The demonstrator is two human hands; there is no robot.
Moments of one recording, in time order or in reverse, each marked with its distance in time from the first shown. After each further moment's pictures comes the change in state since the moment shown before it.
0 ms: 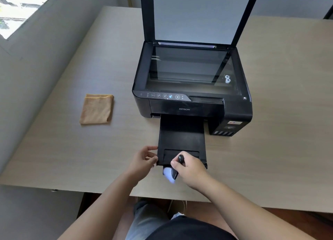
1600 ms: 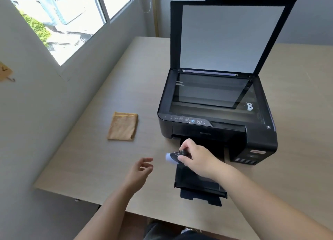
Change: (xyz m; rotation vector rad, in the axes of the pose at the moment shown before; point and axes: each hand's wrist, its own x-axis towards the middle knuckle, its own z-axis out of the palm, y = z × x) left_hand -0.007 0.010 -0.069 0.074 0.225 -0.001; right_hand 0.053 -0.079 -0.038 -0.298 -0.093 -0.353
